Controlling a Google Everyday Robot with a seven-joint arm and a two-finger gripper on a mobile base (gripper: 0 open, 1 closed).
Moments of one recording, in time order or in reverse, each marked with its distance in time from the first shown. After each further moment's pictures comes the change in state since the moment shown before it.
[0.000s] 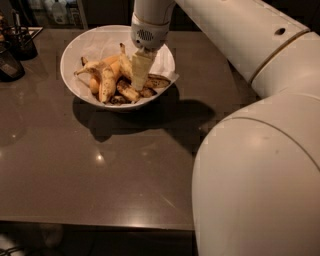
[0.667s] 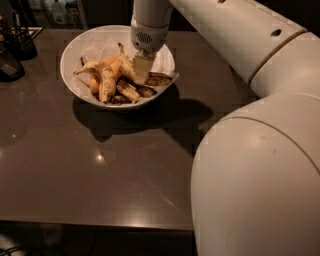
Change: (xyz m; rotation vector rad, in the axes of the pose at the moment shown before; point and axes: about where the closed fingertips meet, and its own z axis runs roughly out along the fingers) arm -0.001 -0.007 0.007 0.027 0.005 0.015
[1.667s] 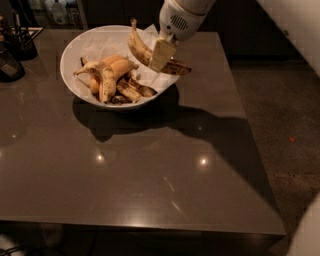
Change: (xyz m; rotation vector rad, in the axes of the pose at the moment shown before) arm 0.032 0.015 -0.076 0.092 -0.257 -0.009
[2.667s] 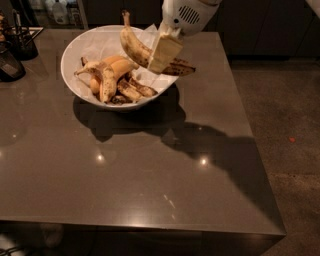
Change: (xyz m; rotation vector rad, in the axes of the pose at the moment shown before) arm -0.007 0.045 -0.043 -0.010 -0.042 -0.116
